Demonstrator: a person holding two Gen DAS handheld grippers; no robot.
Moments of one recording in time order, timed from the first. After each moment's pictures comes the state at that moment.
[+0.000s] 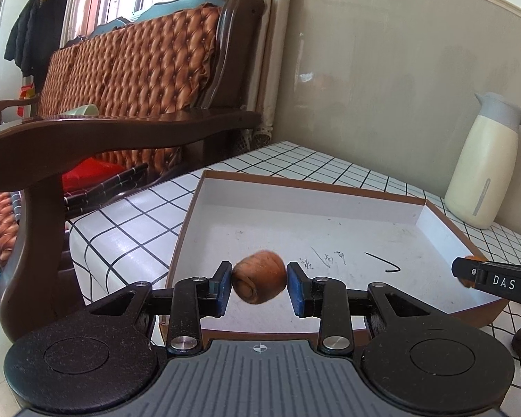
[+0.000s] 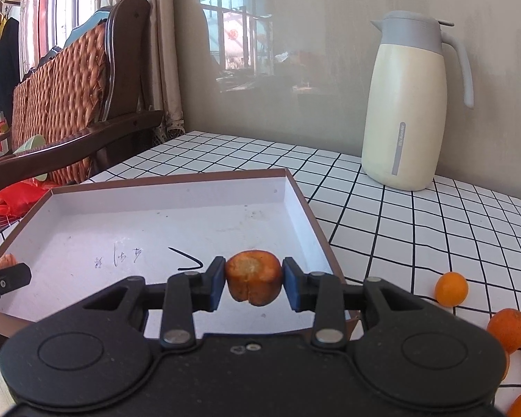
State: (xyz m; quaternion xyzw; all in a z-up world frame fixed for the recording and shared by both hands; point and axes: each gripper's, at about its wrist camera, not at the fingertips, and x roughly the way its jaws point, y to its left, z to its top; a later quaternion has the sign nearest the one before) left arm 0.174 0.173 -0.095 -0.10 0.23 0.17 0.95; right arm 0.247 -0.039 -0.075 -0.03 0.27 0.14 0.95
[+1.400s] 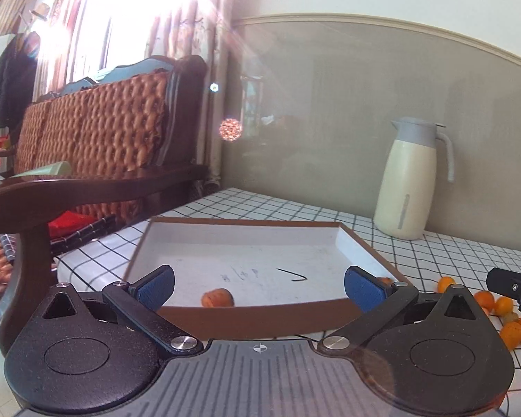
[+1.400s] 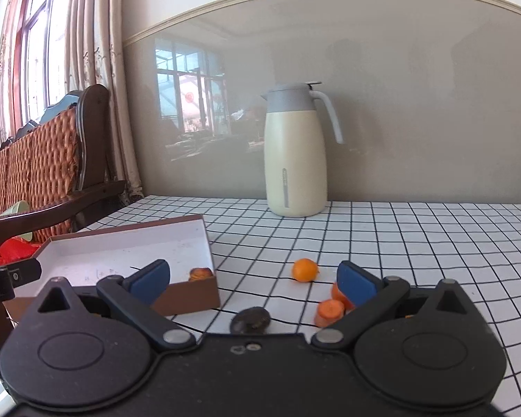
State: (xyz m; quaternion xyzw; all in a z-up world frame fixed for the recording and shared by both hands) left arm 0.101 0.086 -0.060 -0.05 0.16 0.11 0.98; right arm 0.127 -0.161 -0.043 0.03 0.18 0.07 0.98
